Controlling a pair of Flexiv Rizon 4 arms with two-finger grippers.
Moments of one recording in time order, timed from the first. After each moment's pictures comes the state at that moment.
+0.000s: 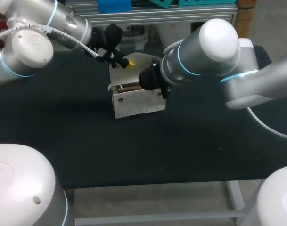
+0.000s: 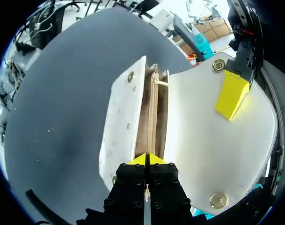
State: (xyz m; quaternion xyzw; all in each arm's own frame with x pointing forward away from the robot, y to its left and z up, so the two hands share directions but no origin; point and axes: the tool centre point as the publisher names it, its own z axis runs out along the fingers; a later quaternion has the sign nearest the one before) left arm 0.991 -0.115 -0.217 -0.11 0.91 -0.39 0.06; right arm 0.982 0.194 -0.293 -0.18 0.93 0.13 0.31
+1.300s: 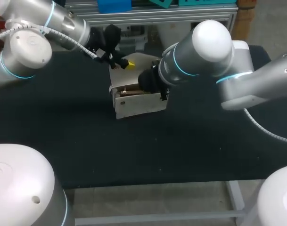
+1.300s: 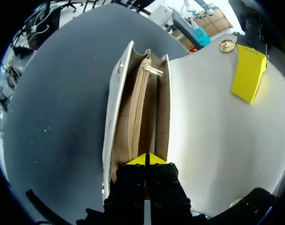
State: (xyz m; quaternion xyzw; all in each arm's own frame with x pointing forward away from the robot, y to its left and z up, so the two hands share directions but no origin) left arm 0.985 -0.116 -0.214 -0.10 0.91 -0.40 0.06; right arm 0.992 0.188 -0.313 -0.16 0.94 0.12 0.29
